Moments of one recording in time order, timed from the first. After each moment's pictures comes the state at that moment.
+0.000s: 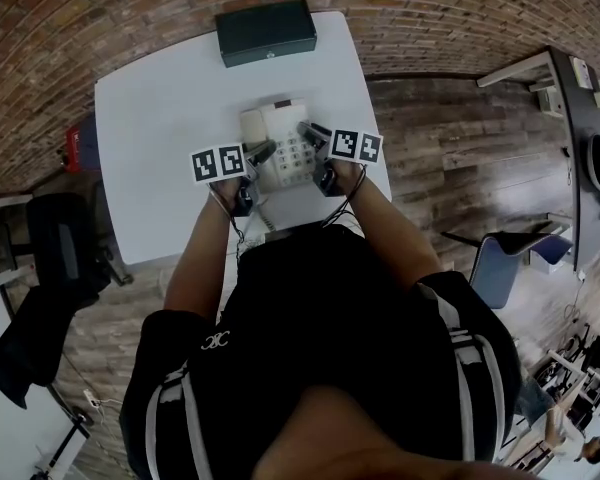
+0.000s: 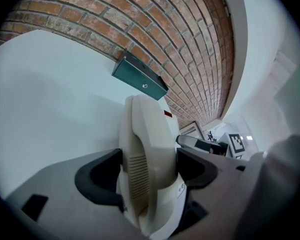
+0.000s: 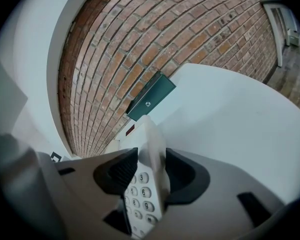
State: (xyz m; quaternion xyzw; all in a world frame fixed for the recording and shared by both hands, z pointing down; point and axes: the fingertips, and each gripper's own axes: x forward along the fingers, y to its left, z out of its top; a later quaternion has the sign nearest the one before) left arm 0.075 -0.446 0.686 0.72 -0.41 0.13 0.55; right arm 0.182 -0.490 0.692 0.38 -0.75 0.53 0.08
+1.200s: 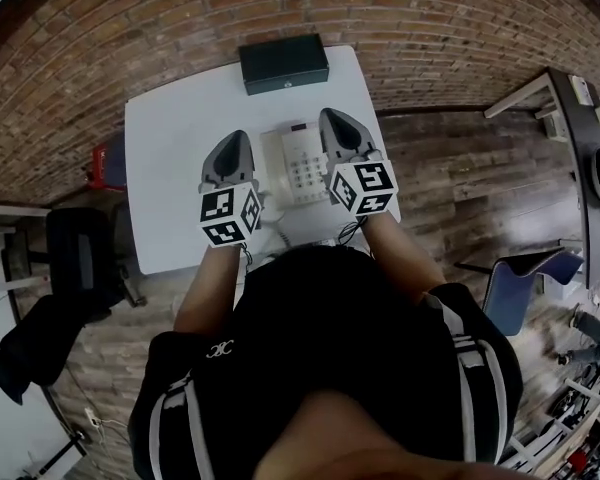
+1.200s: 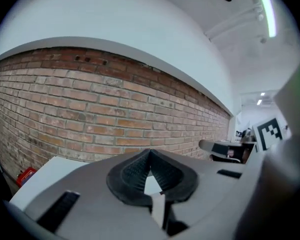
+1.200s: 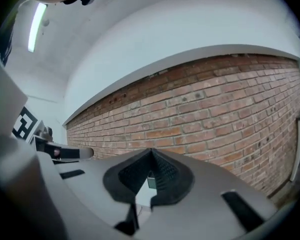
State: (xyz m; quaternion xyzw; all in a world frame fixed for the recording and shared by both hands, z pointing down) left arm 0.022 -0.444 0.451 0.77 -0.62 0.05 0.12; right arm 0.174 -0.488 0.455 0.47 -0.88 0.09 -0.01
